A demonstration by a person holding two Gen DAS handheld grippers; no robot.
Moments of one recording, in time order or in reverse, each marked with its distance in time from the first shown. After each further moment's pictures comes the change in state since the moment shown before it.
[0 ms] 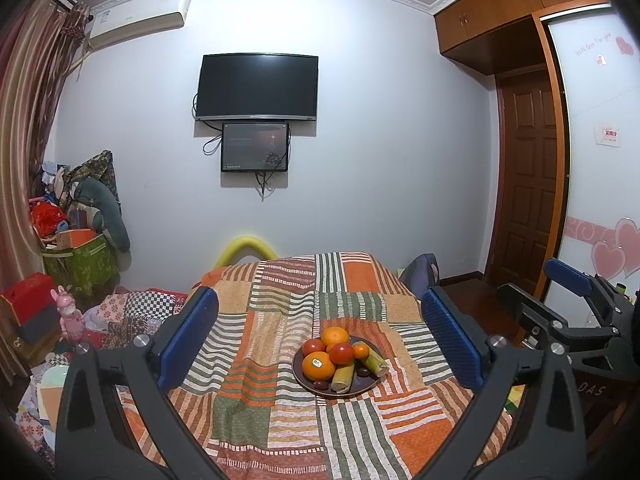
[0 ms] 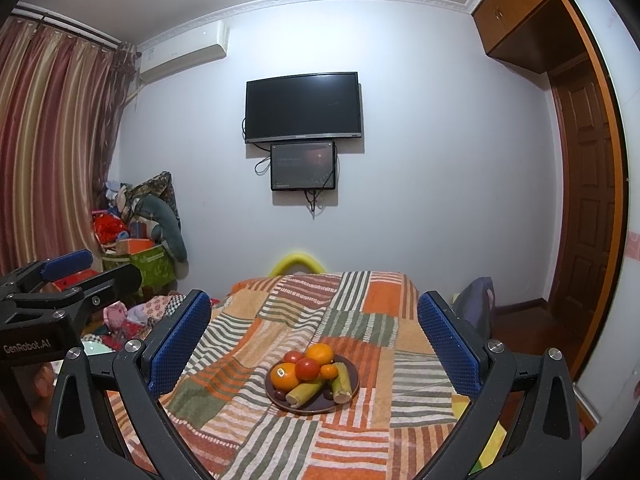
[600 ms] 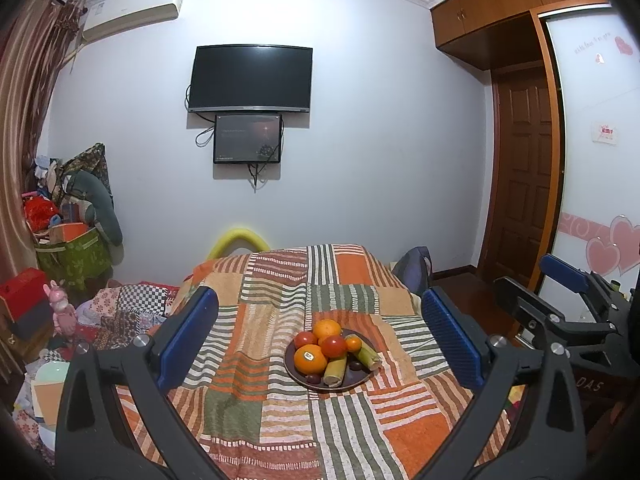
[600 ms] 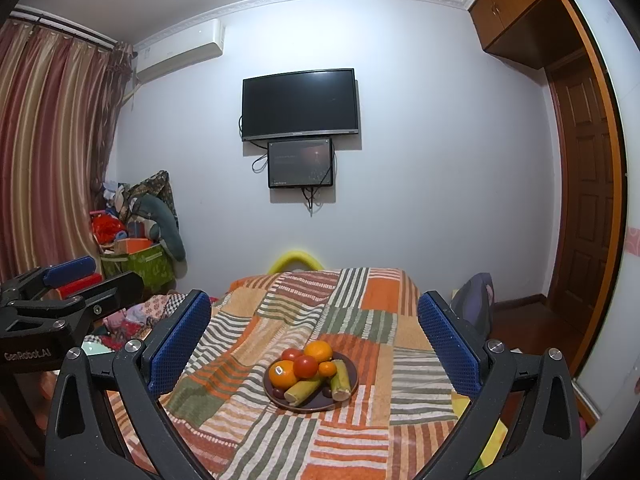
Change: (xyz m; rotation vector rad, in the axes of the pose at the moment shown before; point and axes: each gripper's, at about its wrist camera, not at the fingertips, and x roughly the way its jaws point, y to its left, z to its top) left arm 0.008 -0.003 -0.005 -0.002 0.028 -0.026; right arm 0.002 -0.002 -0.001 0.008 0.010 -0.002
